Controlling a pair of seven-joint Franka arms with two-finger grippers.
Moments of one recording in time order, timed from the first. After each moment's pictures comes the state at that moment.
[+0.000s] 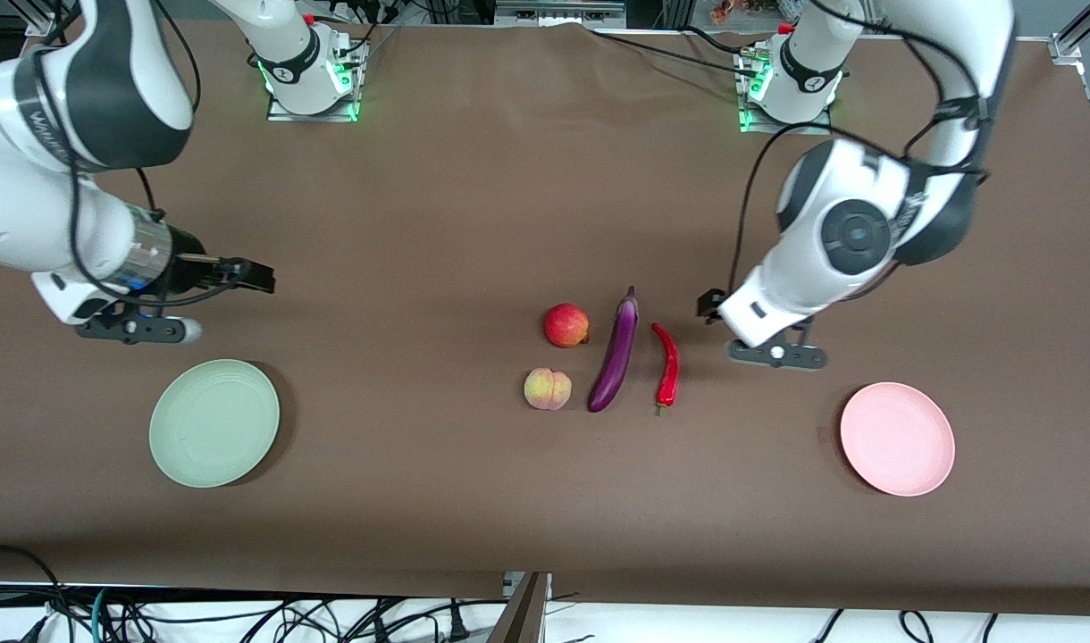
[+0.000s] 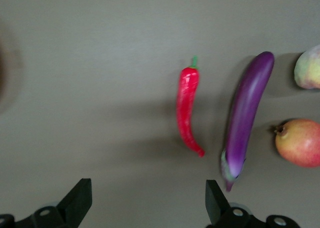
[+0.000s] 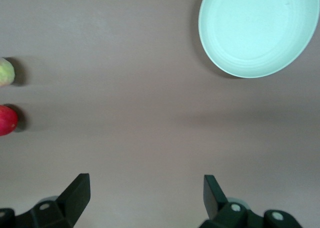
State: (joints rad) left arm -0.29 0.42 -0.10 -1.70 -0.02 2.06 -0.27; right arm 0.14 0.29 0.07 -1.48 0.09 1.64 0.27
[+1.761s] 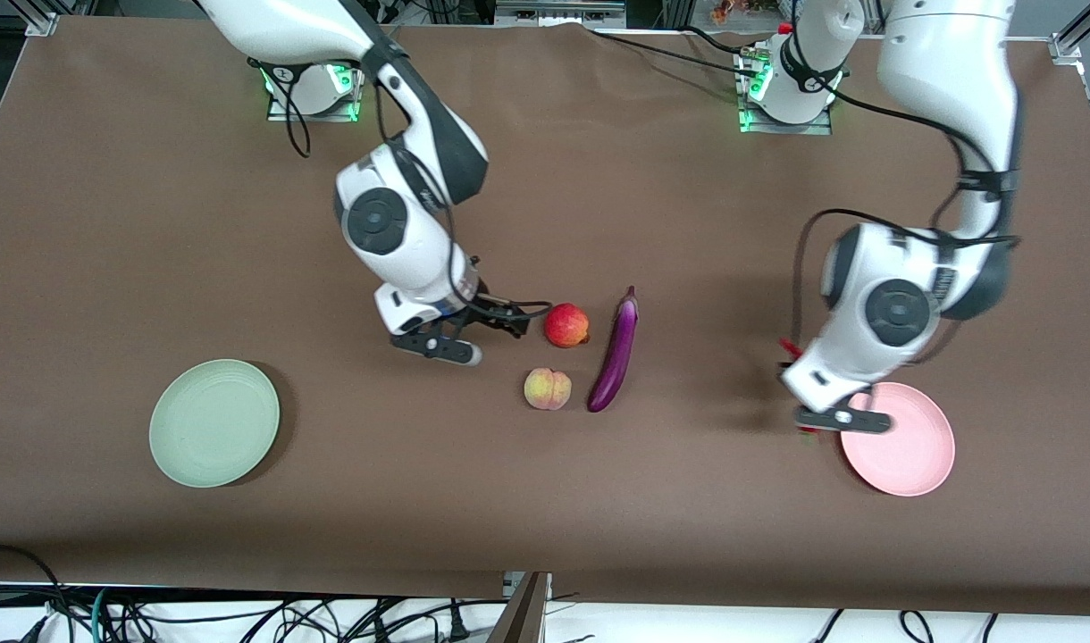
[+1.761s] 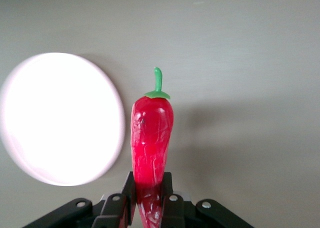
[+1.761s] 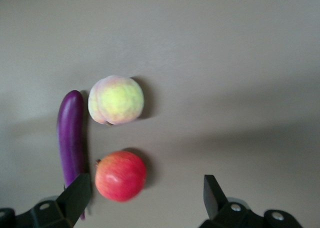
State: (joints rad) left arm -0.30 0.56 0.24 -1.64 0.08 2.19 0.01; right arm 0.56 0.63 0.07 -1.49 0.17 2.30 0.81
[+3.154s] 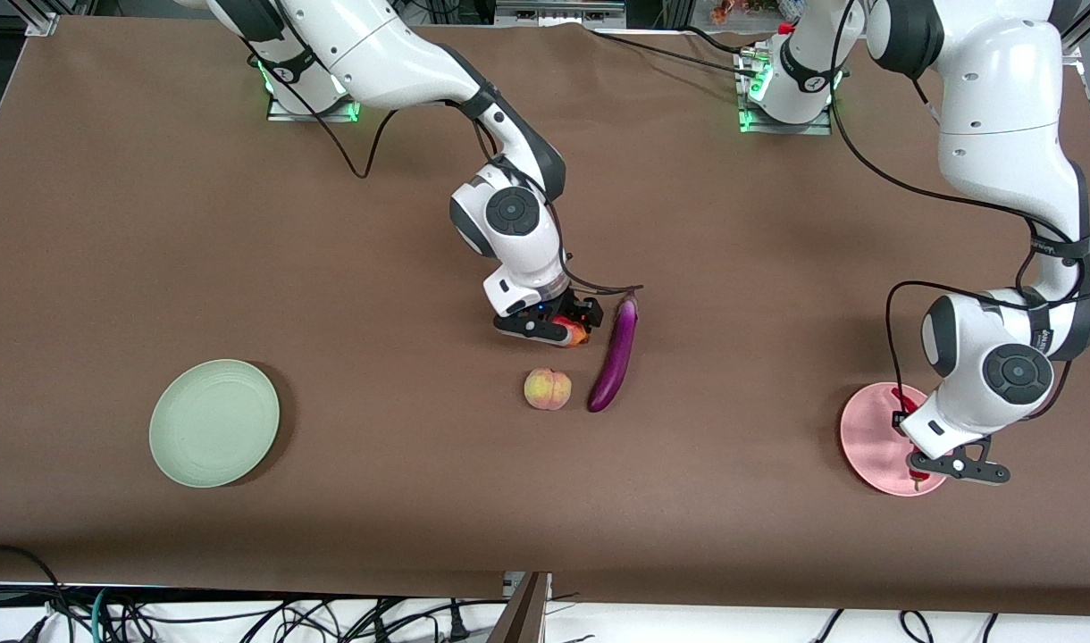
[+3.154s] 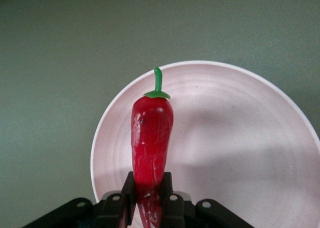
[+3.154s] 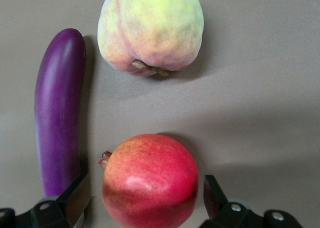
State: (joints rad) left arm -0.08 0.83 0.25 -1.46 0.09 2.39 0.22; right arm 0.73 0.85 0.06 -1.42 0.01 2.51 1.03
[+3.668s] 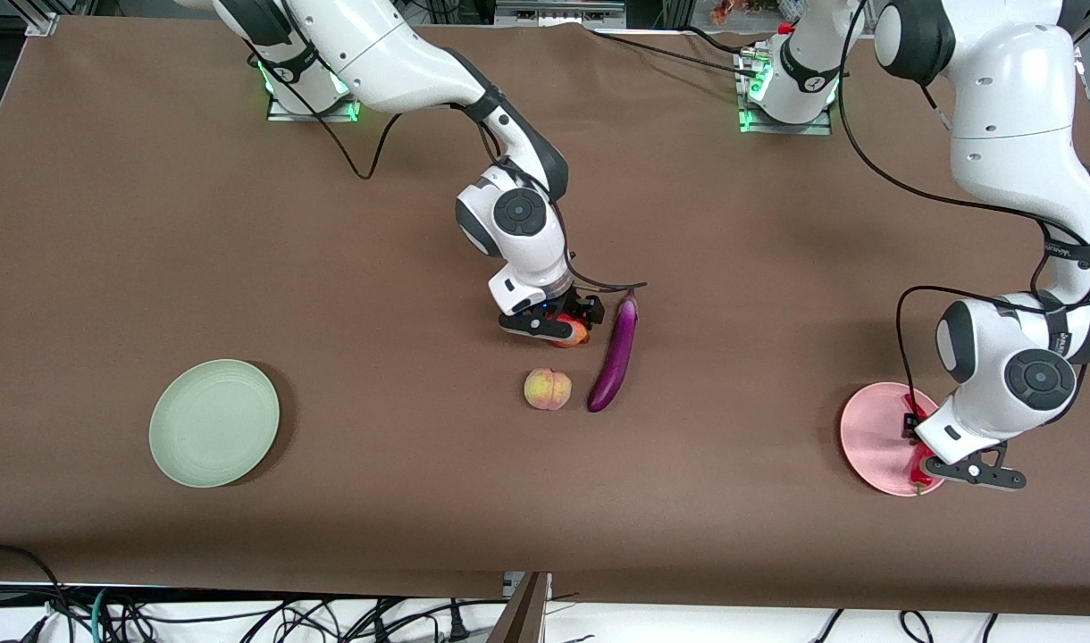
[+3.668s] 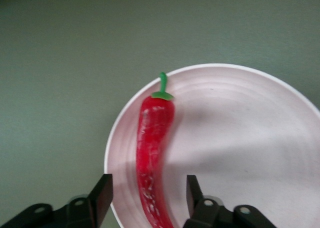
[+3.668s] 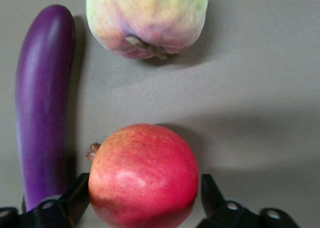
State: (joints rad) left arm -0.03 0.84 0.20 -1.40 0.08 2.32 0.26; right arm 0.75 0.87 0.06 -1.42 0.00 2.52 1.03
